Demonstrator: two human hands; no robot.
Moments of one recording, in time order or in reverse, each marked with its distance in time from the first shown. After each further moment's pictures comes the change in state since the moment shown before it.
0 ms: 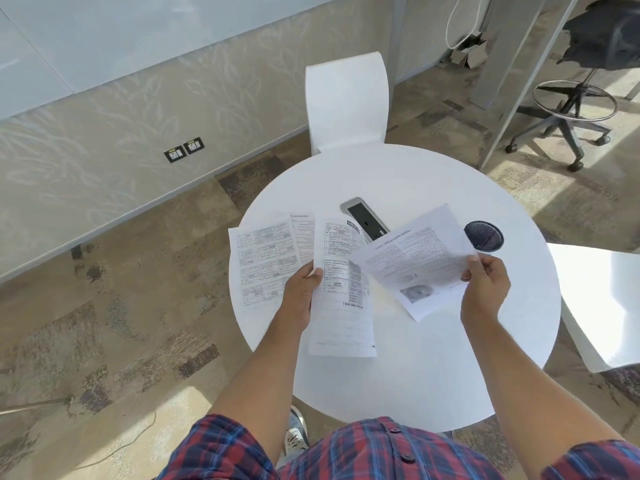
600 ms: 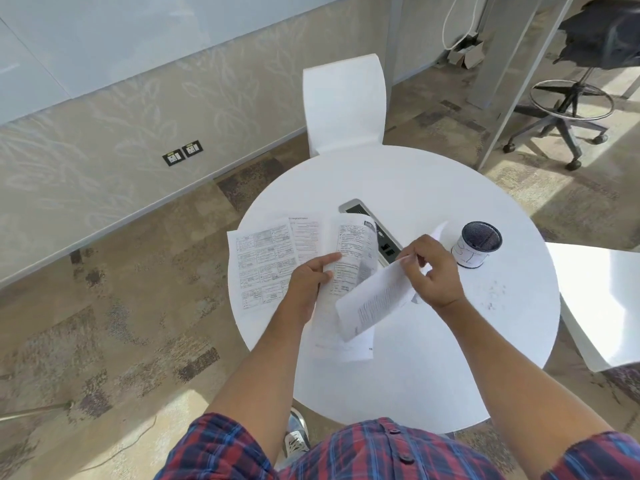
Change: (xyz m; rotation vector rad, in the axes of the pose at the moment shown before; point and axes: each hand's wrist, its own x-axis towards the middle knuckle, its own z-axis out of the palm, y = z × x) left_hand -0.004 0.024 0.022 0.111 -0.122 0.006; right_hand -0.030 -0.028 0.042 -0.395 -0.655 -0.723
